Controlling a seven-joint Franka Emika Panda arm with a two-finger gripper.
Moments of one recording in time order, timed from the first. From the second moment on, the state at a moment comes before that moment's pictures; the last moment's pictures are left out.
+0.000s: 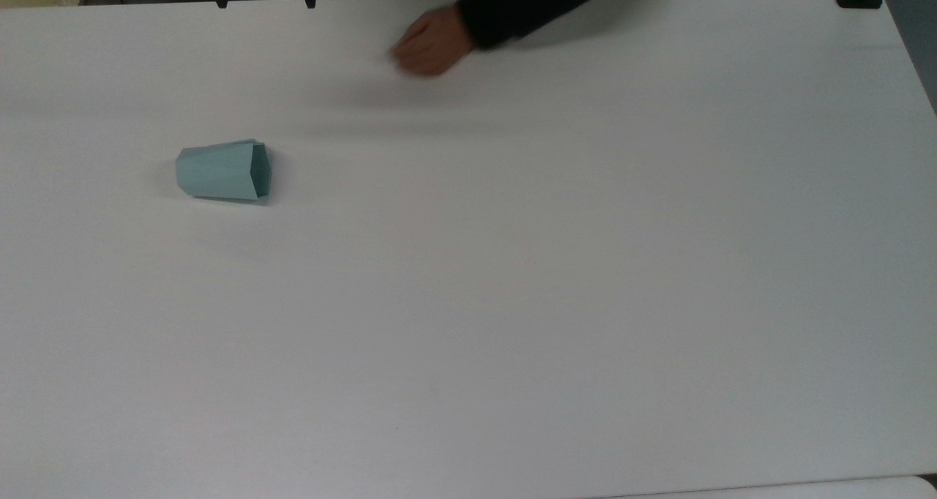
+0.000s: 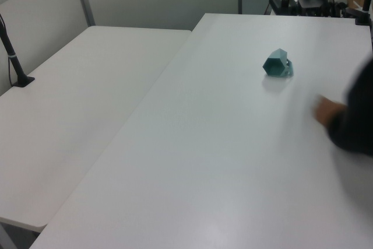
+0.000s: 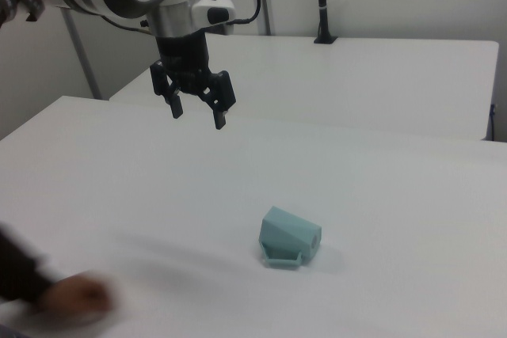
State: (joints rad) arm 0.17 -0.07 -0.17 -1.71 0.03 1.66 -0.08
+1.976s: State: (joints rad) arm 0.60 0.32 -0.14 -1.79 -0.87 1.68 0.57
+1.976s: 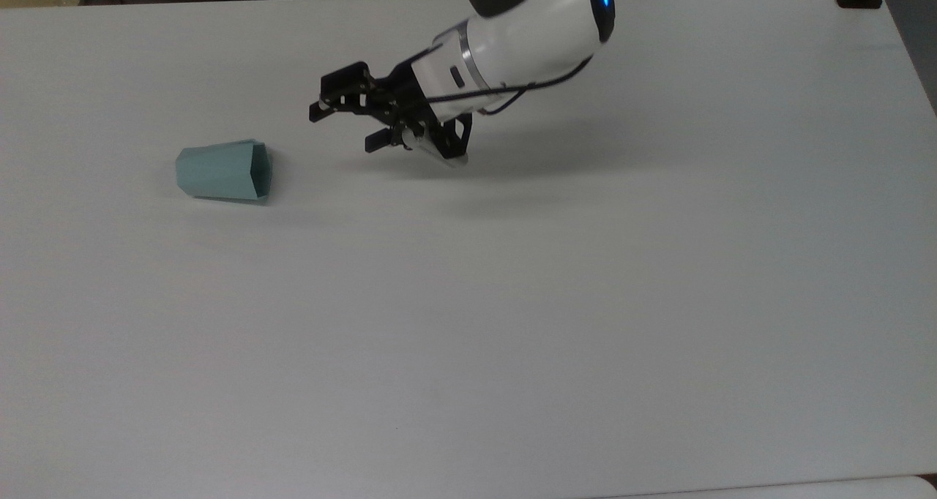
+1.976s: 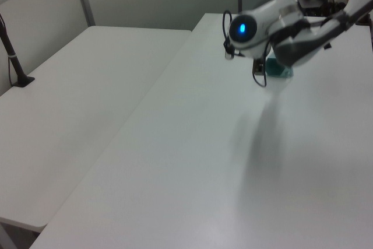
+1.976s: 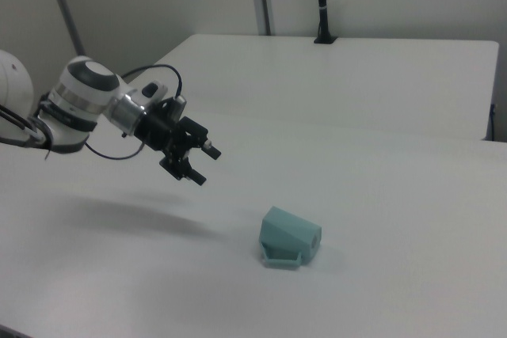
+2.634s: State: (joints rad) arm 0.50 0.39 -0.15 -1.86 -1.02 1.68 0.77
